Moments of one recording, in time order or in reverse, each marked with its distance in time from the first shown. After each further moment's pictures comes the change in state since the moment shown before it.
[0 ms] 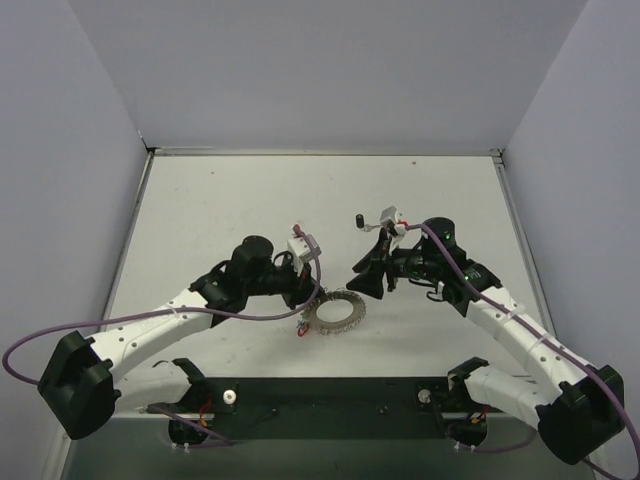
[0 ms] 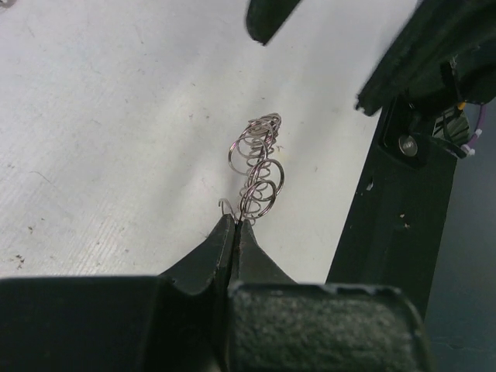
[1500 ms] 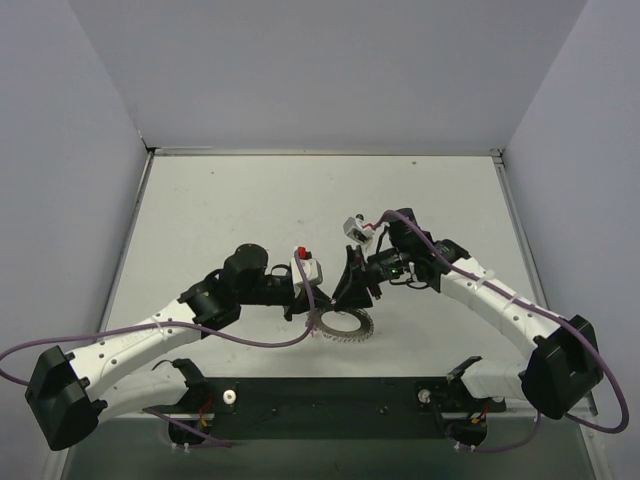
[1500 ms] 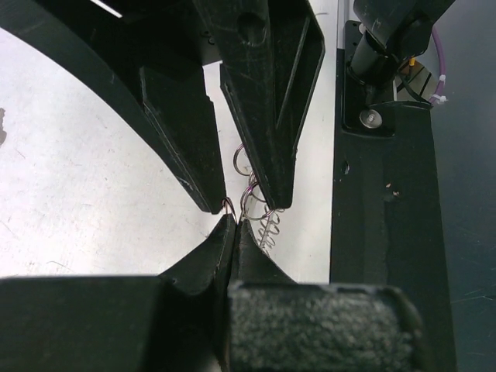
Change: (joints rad) left arm -0.097 -0.113 0.007 -0.015 0.101 0.262; right arm 0.116 0.264 0.201 -0.266 -0.288 -0.214
